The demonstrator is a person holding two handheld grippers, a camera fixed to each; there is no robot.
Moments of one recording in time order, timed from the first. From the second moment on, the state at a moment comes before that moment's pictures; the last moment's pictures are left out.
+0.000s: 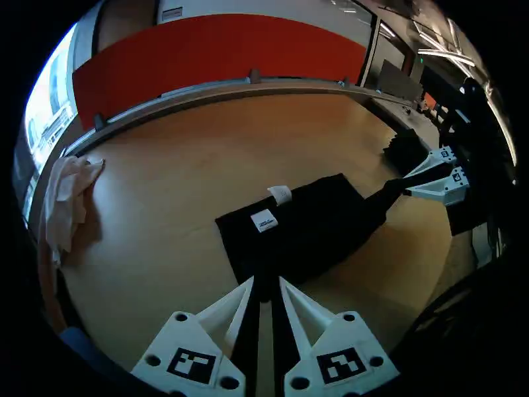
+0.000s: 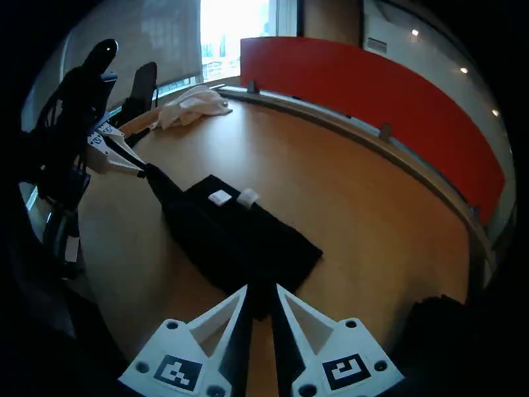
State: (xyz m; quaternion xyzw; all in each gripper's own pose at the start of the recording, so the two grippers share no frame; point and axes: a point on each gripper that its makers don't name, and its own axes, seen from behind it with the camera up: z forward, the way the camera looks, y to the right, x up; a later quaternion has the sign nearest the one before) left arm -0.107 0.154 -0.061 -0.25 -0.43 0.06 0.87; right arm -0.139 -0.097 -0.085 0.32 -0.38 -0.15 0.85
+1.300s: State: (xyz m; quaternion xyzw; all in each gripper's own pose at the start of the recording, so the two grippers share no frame) left arm -0.160 0.161 -0.016 -0.23 -0.45 0.09 0.86; right arm -0.184 -0.092 -0.037 0.29 -0.40 -0.16 0.85
